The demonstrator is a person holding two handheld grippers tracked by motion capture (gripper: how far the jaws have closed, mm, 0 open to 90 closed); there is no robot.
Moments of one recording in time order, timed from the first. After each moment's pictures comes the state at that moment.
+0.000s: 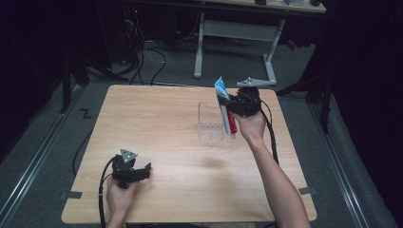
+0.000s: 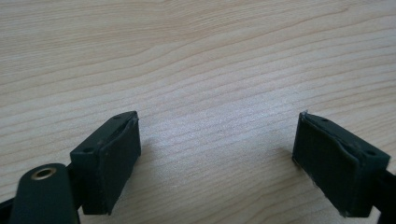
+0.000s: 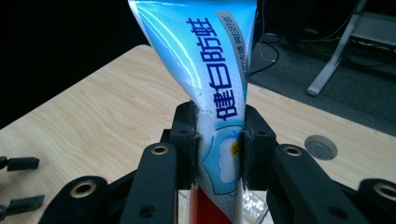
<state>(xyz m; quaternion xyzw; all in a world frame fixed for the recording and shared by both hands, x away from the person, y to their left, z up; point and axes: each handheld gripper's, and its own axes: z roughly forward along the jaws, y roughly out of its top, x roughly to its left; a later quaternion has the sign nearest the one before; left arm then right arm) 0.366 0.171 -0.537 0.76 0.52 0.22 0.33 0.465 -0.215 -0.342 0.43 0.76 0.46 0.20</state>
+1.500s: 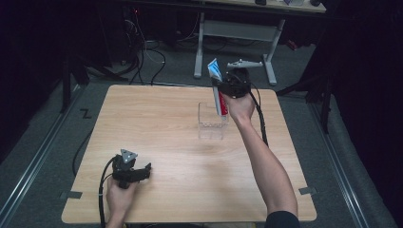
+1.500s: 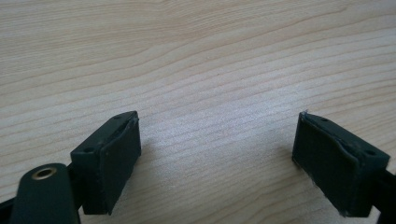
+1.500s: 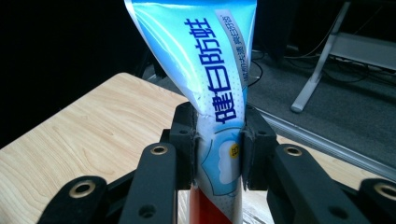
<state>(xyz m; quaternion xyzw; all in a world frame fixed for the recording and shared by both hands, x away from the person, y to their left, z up) 0.366 0.171 -0.537 0.76 0.52 0.22 0.33 0.515 -0.190 -0.324 0.44 0.73 0.46 0.23</state>
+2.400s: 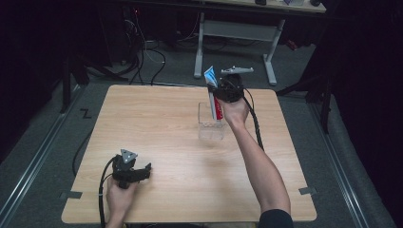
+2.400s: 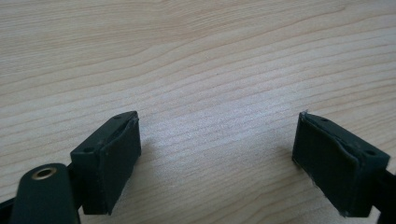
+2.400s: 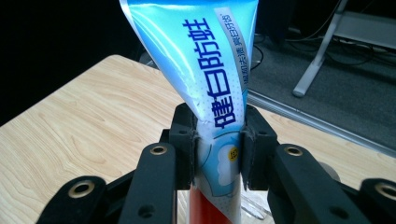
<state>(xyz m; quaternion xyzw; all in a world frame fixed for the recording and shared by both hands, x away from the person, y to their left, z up) 0.366 0.171 -0.537 0.76 0.52 0.22 0.33 0.529 -0.181 -0.356 0.45 0.74 0.44 0.22</state>
